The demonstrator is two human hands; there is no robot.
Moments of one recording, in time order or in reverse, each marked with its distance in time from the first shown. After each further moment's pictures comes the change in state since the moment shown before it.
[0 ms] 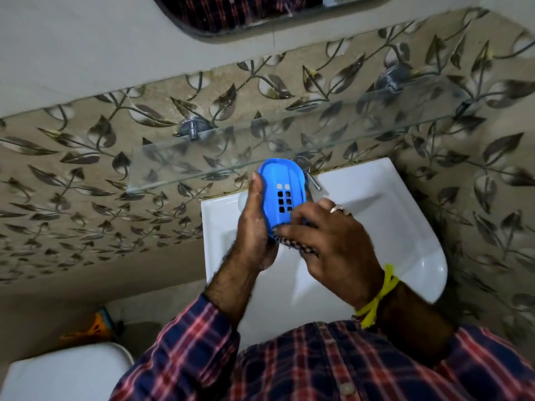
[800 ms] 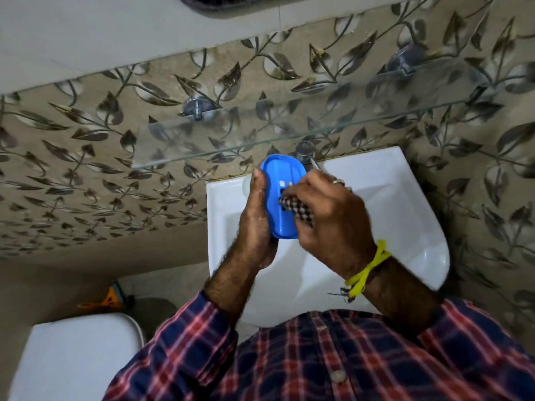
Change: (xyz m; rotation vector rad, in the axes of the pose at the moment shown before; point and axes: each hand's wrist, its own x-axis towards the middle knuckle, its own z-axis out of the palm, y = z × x) left_hand -0.024 -0.013 0.008 0.051 0.123 0.063; right_hand 0.010 -0.001 -0.007 0.109 0.070 0.111
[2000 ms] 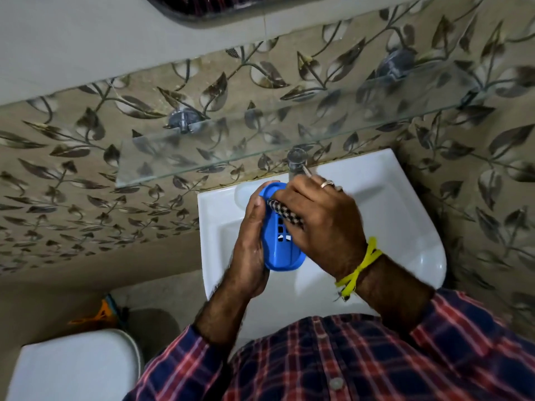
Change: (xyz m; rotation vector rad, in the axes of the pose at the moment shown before) left_hand -0.001 -0.014 -0.015 0.067 -0.161 0.093; right_hand 0.015 0.015 0.013 -0.118 0.041 -0.077
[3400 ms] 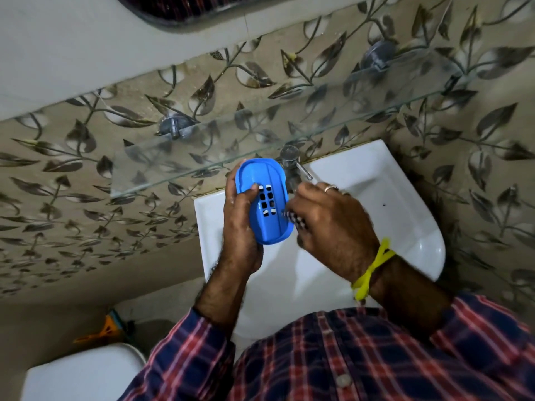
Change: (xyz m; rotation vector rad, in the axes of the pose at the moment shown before) left_hand 0.029 0.011 -0.004 -0.019 0.137 0.160; right_hand -0.016 0.002 -0.007 -0.078 -0.173 0.092
